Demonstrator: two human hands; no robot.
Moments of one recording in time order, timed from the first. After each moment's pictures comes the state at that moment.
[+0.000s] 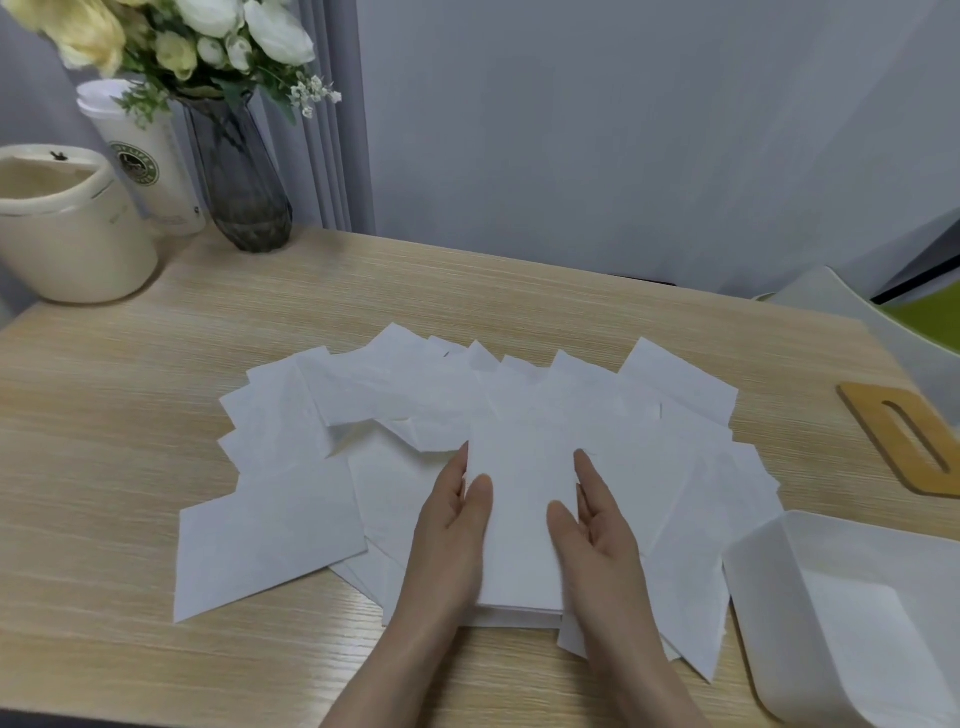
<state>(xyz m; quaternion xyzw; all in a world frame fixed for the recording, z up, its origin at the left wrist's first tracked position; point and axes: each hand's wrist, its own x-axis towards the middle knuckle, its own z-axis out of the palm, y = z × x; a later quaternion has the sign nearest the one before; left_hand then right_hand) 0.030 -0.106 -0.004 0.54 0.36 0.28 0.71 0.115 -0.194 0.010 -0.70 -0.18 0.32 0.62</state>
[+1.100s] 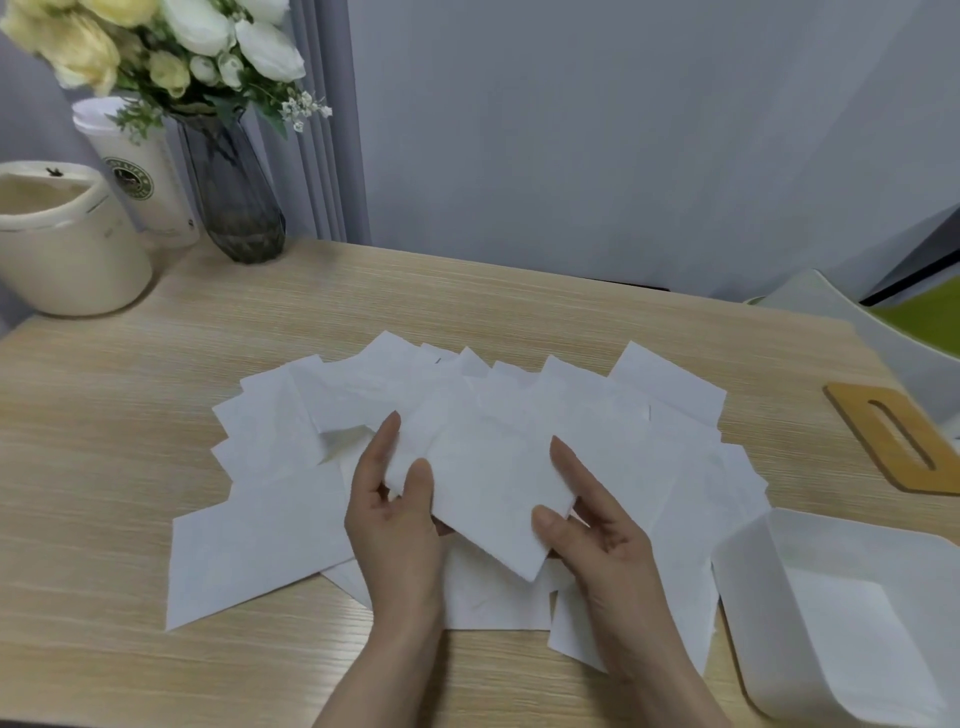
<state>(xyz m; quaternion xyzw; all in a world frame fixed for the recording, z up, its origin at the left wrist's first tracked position) 0.031 -0.103 0.014 0.36 0.43 0.51 0.65 0.123 -0.210 0.025 -0.59 -0.21 0.38 0.68</state>
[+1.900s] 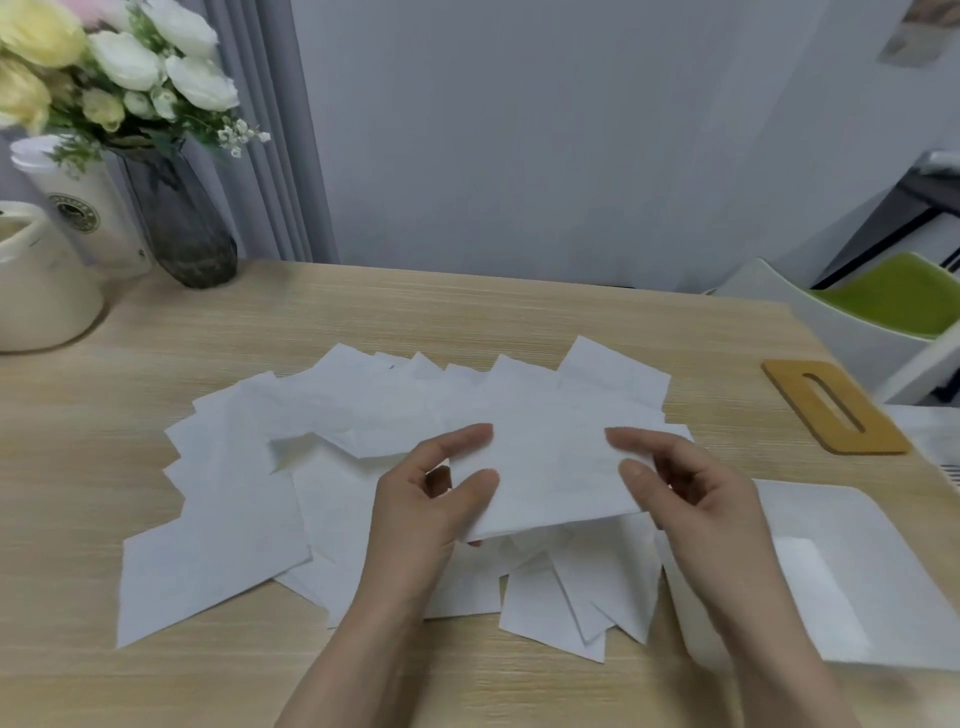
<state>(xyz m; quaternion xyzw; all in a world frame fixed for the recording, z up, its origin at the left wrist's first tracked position) 0.045 -0.128 0.040 0.55 0.32 0.30 0.71 0.183 -0.275 0.068 -0.74 -0.28 0.14 0.59</state>
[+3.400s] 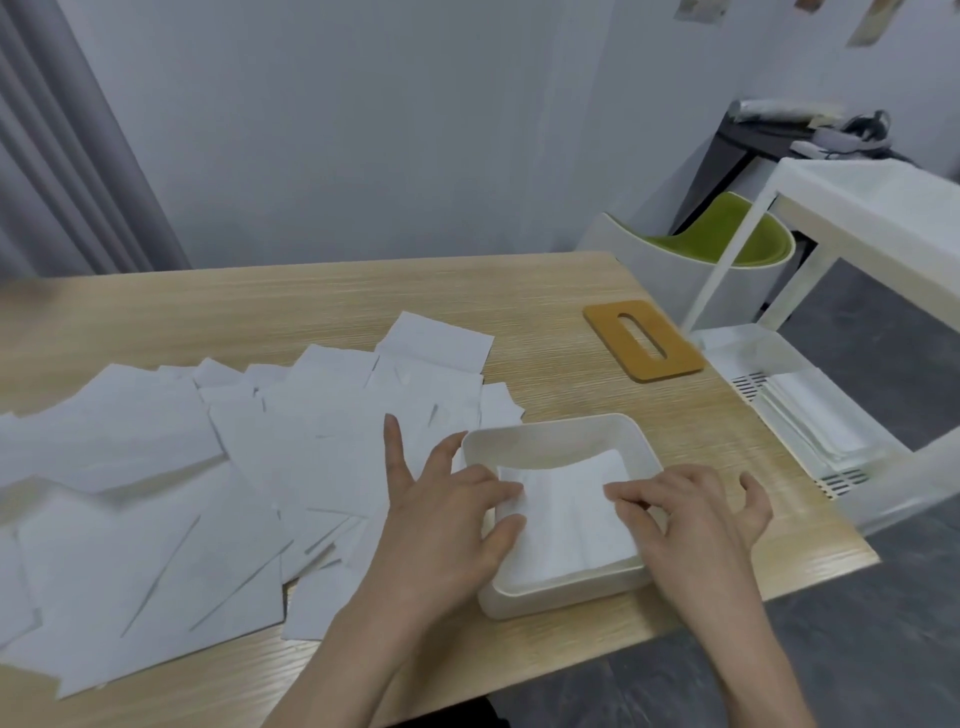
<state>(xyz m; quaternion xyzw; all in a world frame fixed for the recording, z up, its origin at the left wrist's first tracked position) 0.165 -0.248 0.022 0.98 0.11 0.10 0.16 0.263 -0.433 0.029 -0.96 -0.21 -0.05 0.19</state>
